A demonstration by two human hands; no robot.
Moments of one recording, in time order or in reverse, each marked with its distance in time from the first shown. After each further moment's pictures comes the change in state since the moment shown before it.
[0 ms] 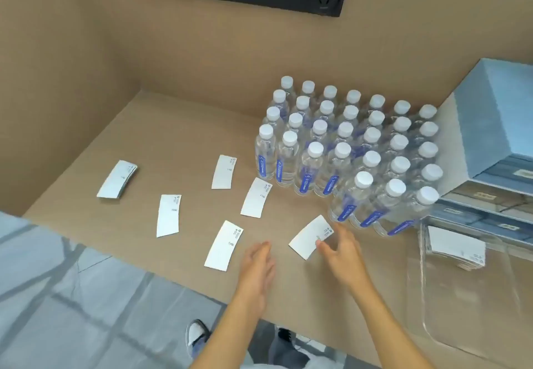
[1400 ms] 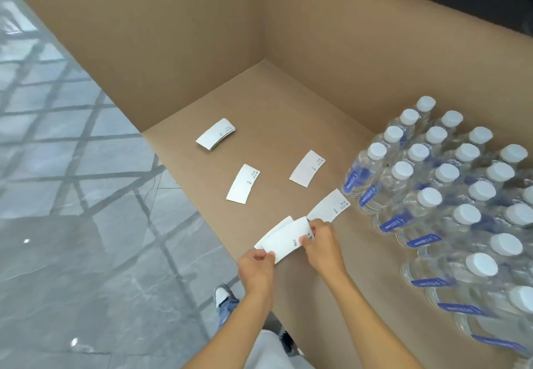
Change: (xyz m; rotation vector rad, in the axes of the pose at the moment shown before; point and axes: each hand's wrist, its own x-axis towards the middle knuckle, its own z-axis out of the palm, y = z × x) left_hand 0.022 0.012 -0.054 -0.136 0.708 0.121; right_hand 0.042 -0.115 0.117 -0.226 -0.420 -0.245
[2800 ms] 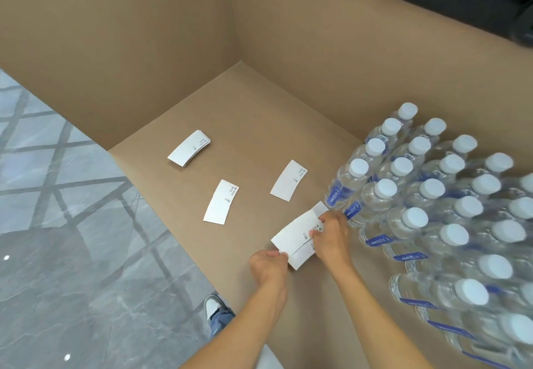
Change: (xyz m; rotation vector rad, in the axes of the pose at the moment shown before) left_hand 0.000 0.039 0.081 0.018 -0.037 -0.170; right_hand 0.065 0.010 -0.043 -0.099 0.153 0.115
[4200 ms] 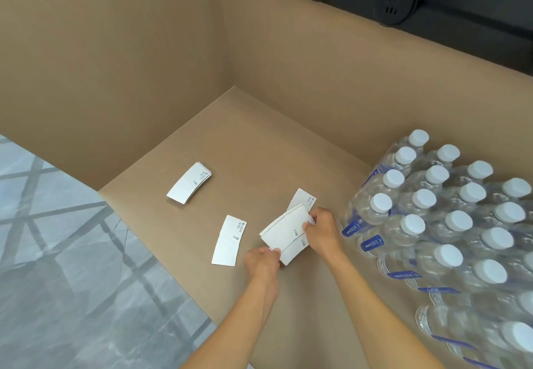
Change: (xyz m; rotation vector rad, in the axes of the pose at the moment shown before) left_hand 0.055 0.091 -0.005 -0.006 -0.160 0.052; right_hand 0.068 -0.077 0.021 0.198 -0.025 0.040
